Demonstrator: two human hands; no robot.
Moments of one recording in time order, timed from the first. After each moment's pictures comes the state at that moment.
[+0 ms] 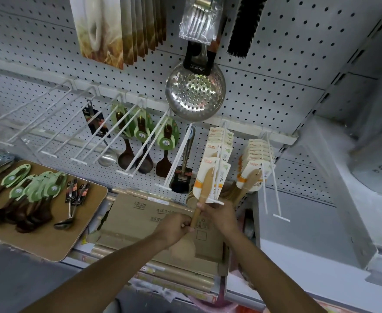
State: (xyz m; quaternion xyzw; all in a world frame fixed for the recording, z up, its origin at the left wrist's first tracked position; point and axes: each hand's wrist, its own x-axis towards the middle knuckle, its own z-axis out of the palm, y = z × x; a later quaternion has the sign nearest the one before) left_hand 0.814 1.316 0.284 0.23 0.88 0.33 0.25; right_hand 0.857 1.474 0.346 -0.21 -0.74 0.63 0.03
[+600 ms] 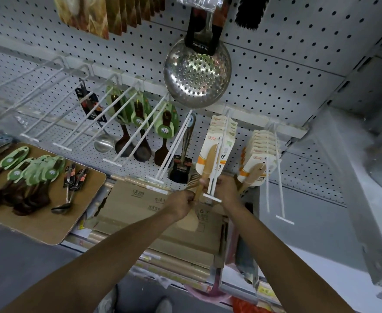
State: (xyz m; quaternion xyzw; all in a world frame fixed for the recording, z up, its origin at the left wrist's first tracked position) left_hand 0.783 1.359 0.288 0.18 0.90 0.33 0.21; right_hand 0.799 1.513 0.339 -0.24 -0.81 0.53 -0.05
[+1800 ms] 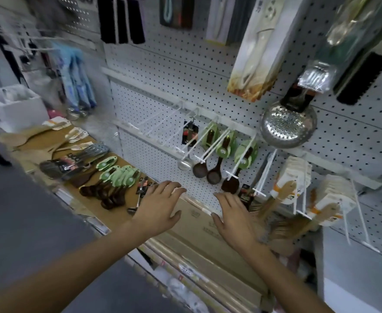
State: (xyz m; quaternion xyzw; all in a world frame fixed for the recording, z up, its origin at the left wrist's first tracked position) left_hand 0.846 1.066 0.395 0.24 0.96 0.08 -0.11; right_hand 0.866 1.312 0.402 0.16 -0.98 0.11 0.10
